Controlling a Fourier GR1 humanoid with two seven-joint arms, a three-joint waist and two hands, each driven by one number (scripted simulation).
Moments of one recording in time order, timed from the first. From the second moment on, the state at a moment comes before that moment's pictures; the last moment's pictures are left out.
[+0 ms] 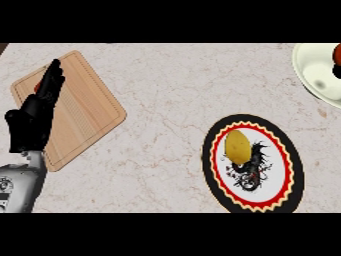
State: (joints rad) left arm -0.26 0.26 0.00 -1.58 -0.12 0.15 0.17; right arm -0.87 -0.57 -0.23 -0.46 0.86 -0.73 0.30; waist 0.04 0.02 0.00
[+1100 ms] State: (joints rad) left arm -0.25 0.24 0.00 -1.58 -0.13 0.14 0.15; right arm -0.86 -0.64 -0.62 -0.29 0.42 -0.55 -0.29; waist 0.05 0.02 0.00
